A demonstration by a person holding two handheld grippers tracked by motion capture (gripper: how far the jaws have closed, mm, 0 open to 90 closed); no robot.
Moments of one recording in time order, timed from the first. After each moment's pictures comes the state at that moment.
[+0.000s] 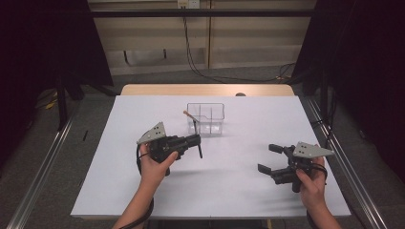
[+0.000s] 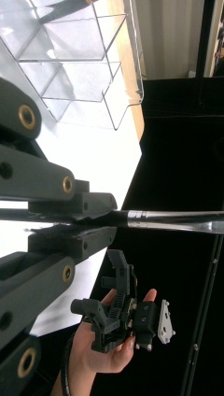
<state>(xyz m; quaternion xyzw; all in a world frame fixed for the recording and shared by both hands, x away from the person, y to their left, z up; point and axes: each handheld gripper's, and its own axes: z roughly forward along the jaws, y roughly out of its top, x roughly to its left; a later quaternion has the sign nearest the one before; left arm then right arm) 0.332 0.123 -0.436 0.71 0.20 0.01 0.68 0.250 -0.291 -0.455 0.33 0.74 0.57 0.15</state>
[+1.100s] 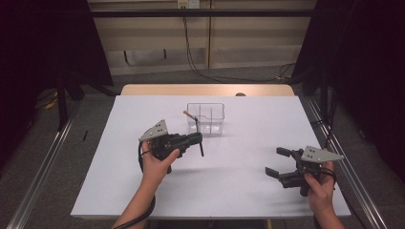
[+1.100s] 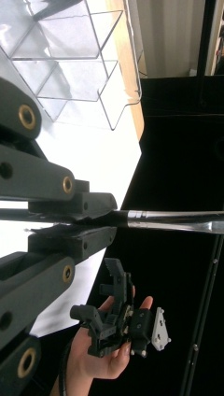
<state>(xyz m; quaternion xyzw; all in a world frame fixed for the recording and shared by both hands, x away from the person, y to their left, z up) 0.340 0.118 -0.434 0.71 0.21 0.01 0.68 0.237 -0.309 -0.457 0.33 0.74 0.56 0.16</state>
